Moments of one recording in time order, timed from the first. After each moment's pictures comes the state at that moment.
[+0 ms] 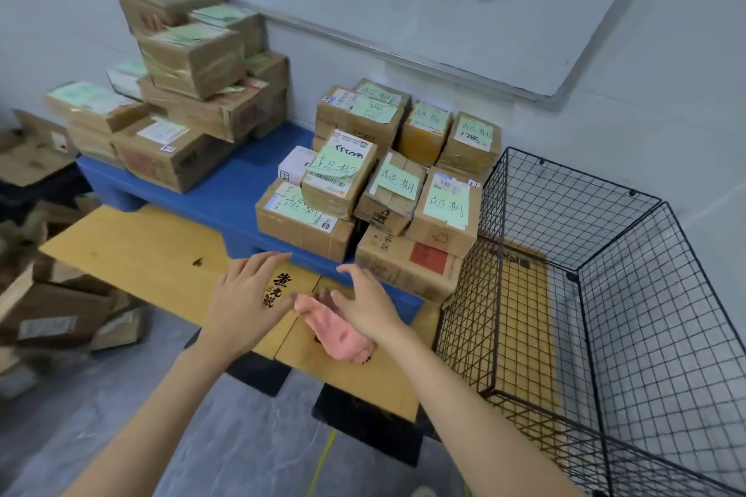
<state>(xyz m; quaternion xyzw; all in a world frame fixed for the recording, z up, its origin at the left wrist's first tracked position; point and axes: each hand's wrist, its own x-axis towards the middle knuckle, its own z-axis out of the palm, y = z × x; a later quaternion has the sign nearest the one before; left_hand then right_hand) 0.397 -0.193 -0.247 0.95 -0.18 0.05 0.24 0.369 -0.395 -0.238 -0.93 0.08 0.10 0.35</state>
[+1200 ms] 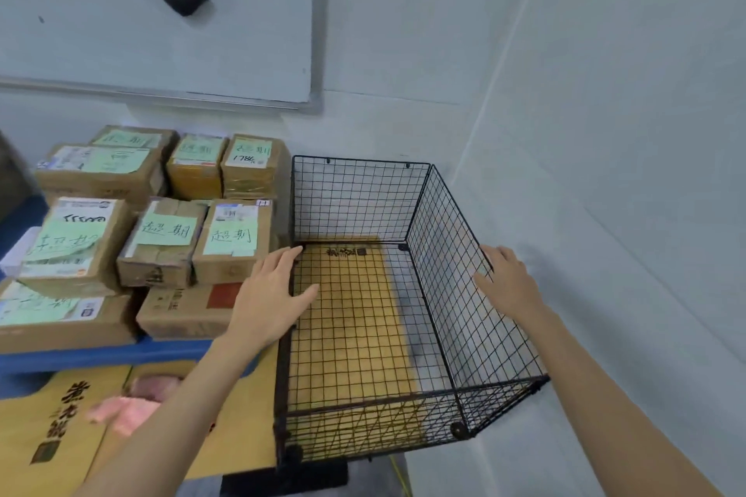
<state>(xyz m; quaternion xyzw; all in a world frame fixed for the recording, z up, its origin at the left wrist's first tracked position) 0.360 -0.489 -0.178 0.87 -0.38 -0.03 0.31 0.137 -0.783 -0.148 -0.90 0.41 -0.05 0.13</state>
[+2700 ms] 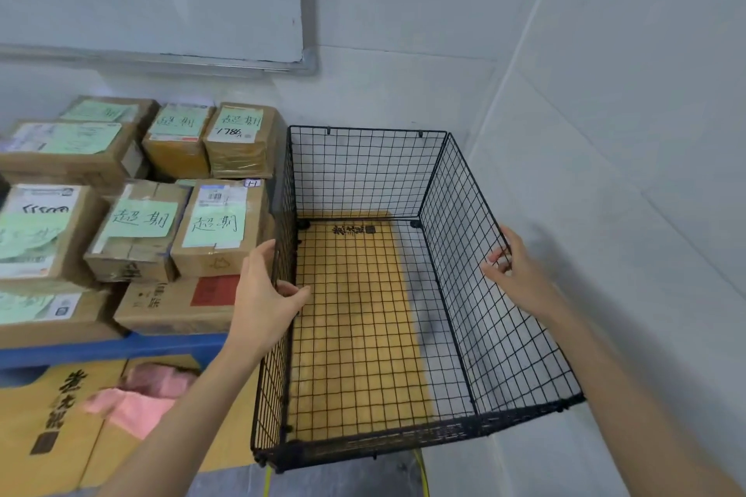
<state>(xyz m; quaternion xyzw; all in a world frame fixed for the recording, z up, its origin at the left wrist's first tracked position) 0.365 -0.511 -0.214 0.81 -0.24 -0.11 0.52 0.151 -0.822 -0.188 -0.84 0.36 -0.12 0.39</state>
